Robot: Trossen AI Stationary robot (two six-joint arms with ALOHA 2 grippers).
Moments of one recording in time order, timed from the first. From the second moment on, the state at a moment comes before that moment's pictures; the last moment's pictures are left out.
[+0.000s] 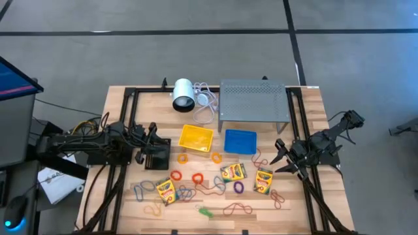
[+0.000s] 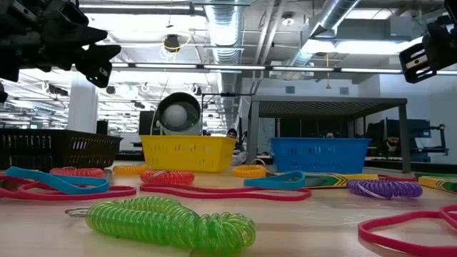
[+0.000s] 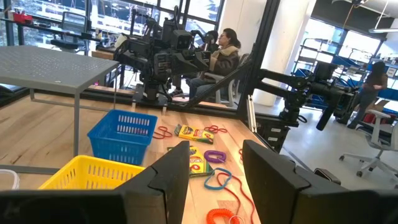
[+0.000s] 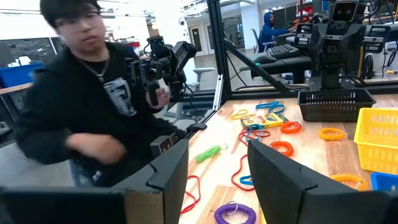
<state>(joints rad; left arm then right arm) 0.13 0.29 0.01 0.34 0.31 -0.22 0.57 0.01 0.02 0.01 0.12 0.18</state>
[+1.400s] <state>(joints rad) 0.13 0.29 0.01 0.49 0.31 -0.33 0.57 0.01 0.01 0.06 0.13 0.16</state>
